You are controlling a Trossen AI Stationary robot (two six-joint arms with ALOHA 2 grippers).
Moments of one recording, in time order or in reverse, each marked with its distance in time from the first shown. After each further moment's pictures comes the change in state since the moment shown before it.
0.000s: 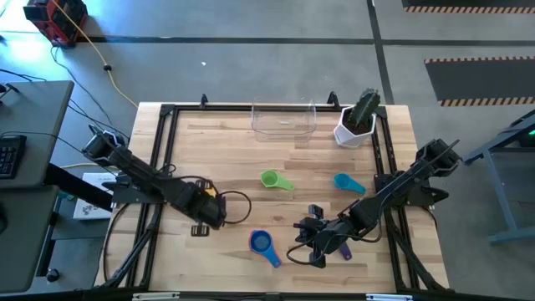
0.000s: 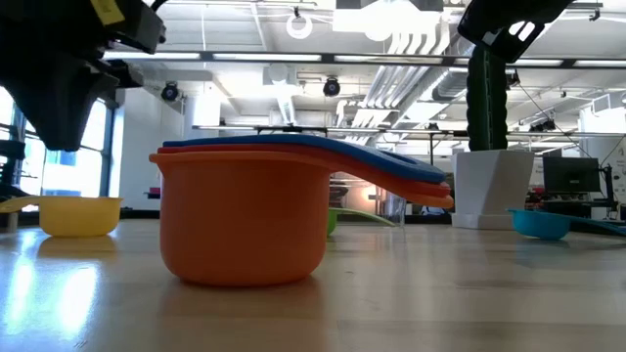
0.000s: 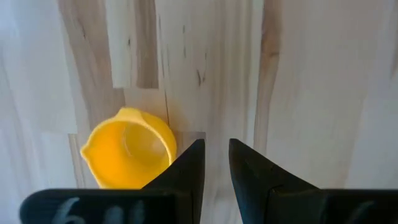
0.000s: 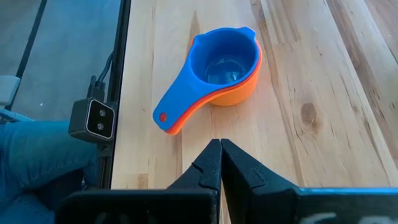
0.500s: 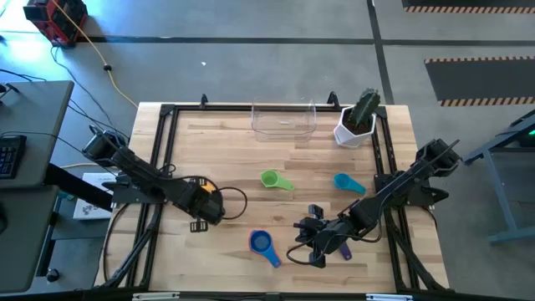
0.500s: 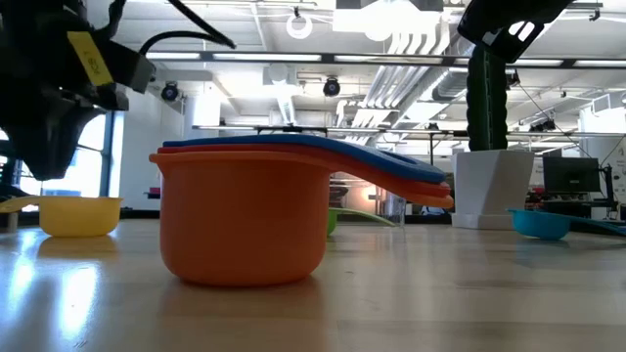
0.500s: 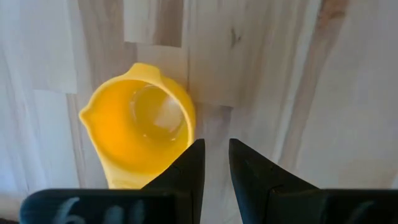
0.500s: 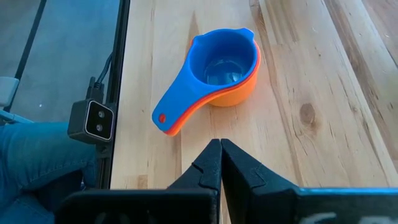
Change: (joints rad) left arm 0.026 0.001 -0.101 0.005 0.006 -0.066; right arm 0.000 0.000 0.000 0.001 0.005 0.002
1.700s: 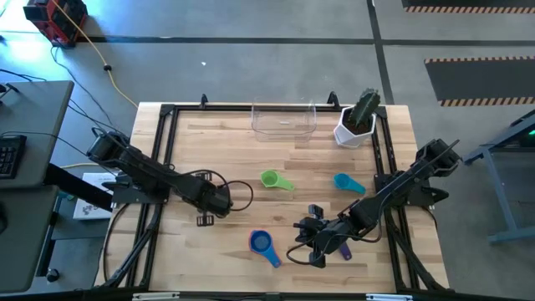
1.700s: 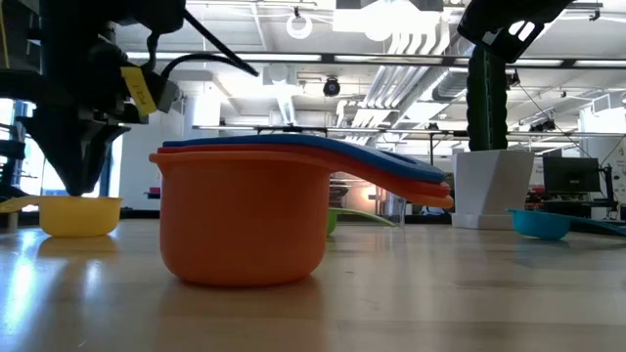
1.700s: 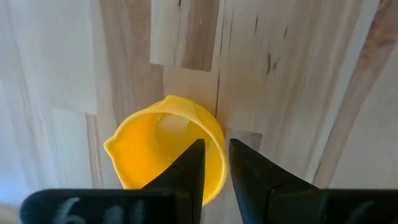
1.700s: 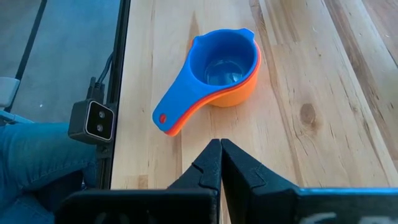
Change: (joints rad) left arm 0.095 0.049 -0.005 0.048 -0.019 0.088; right arm 0.000 0.000 0.000 0.001 0.000 0.002
